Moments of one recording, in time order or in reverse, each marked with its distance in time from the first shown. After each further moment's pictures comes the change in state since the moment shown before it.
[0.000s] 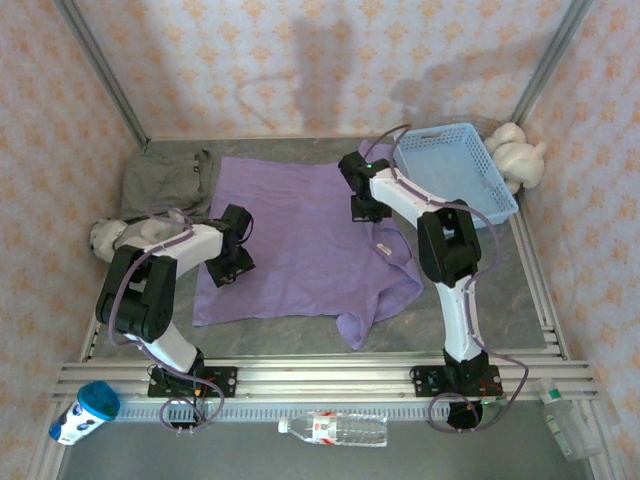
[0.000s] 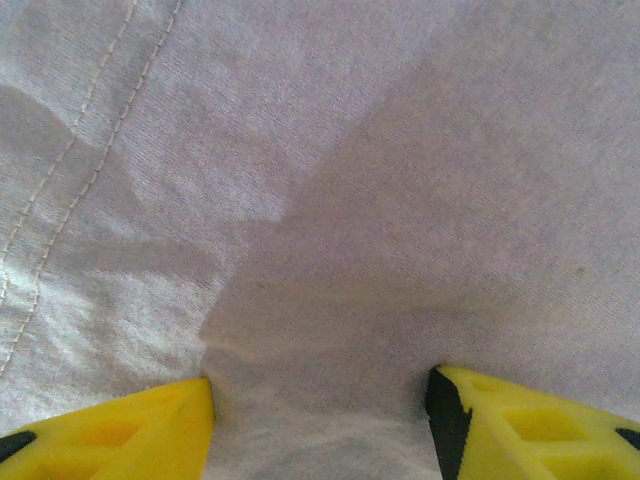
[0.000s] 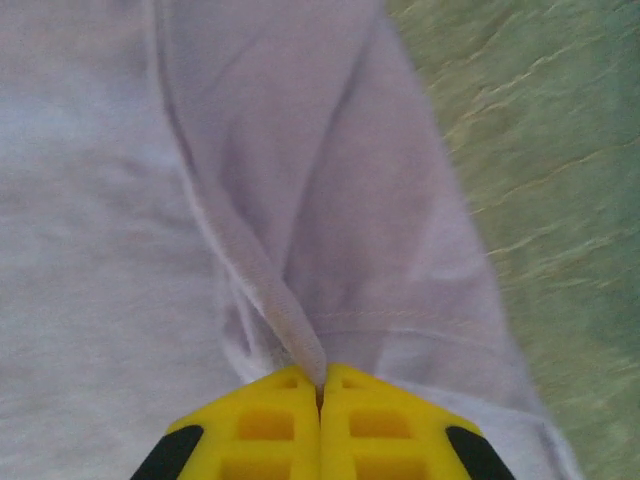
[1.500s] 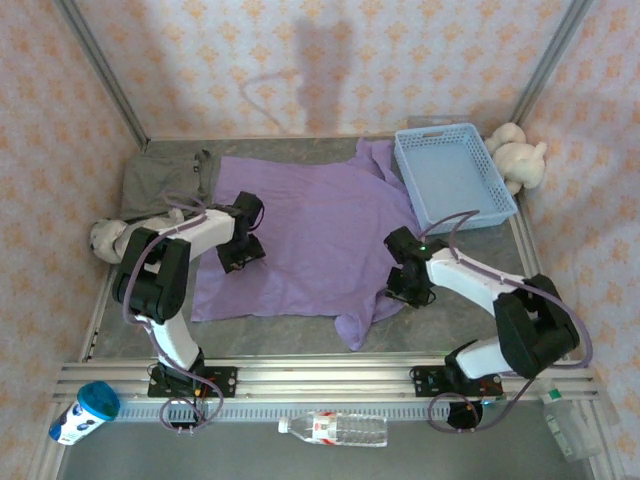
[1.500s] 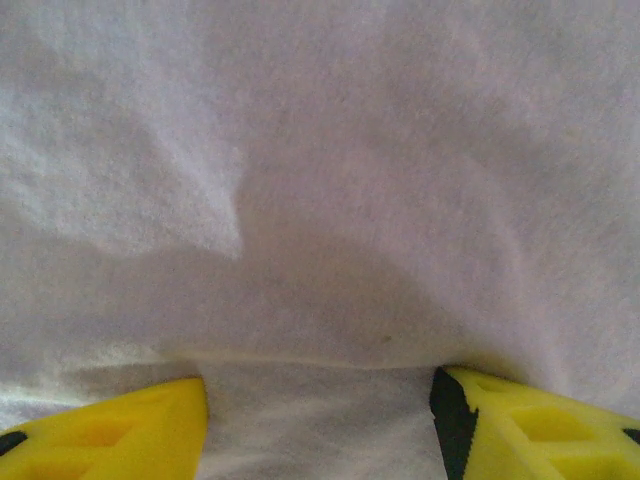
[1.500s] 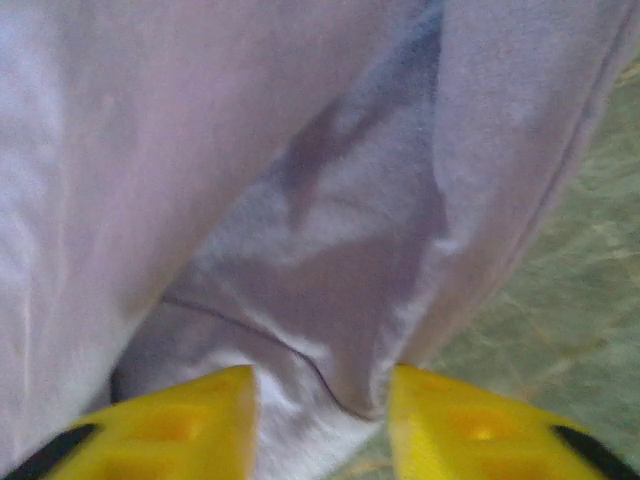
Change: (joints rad) left arm -0.031 0.145 0.174 -0.020 0.011 0.053; right arm 0.028 -0.755 -1.048 0.241 -0.342 0.407
